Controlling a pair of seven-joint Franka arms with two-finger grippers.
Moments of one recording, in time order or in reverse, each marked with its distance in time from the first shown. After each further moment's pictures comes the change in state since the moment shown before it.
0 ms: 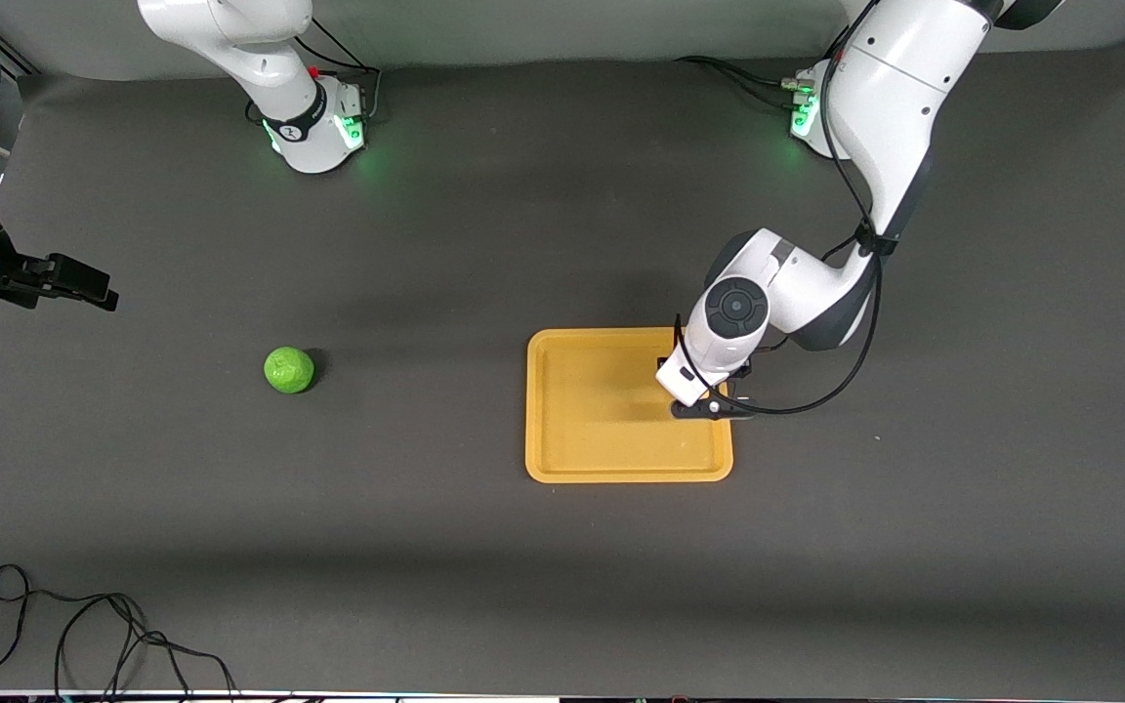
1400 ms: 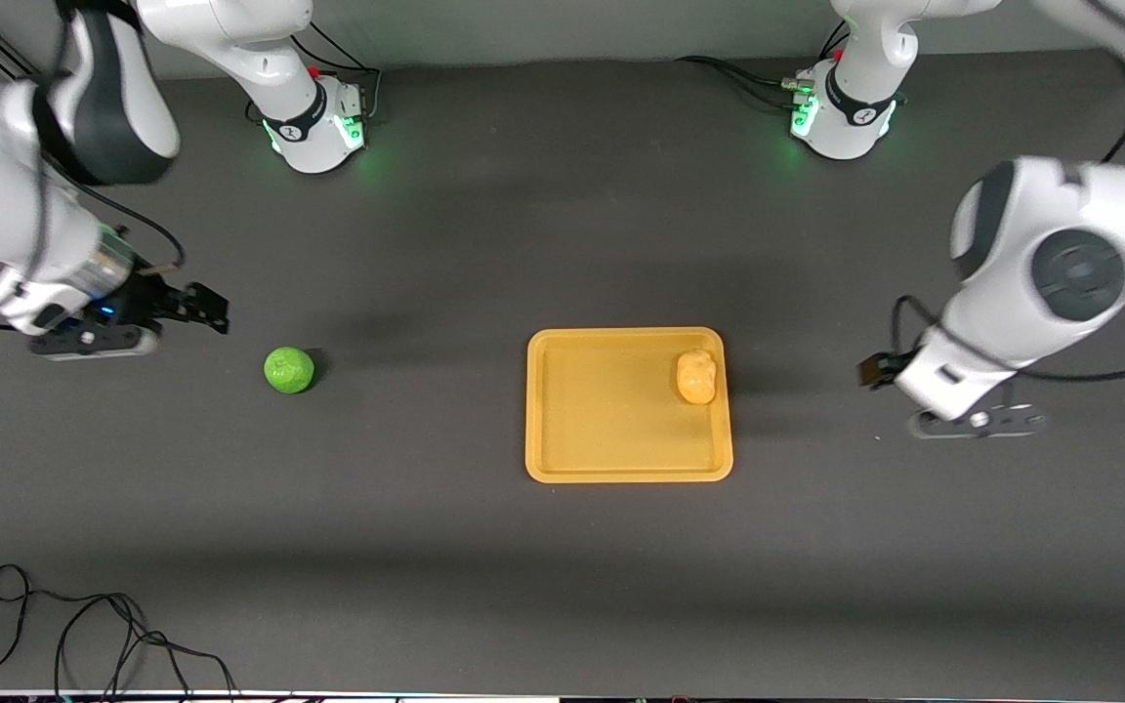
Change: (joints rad) left arm 0.353 -0.366 0.027 0.123 0.009 -0.493 0.425; right arm 0.073 -0.118 -0.005 -0.619 0.002 0.609 -0.035
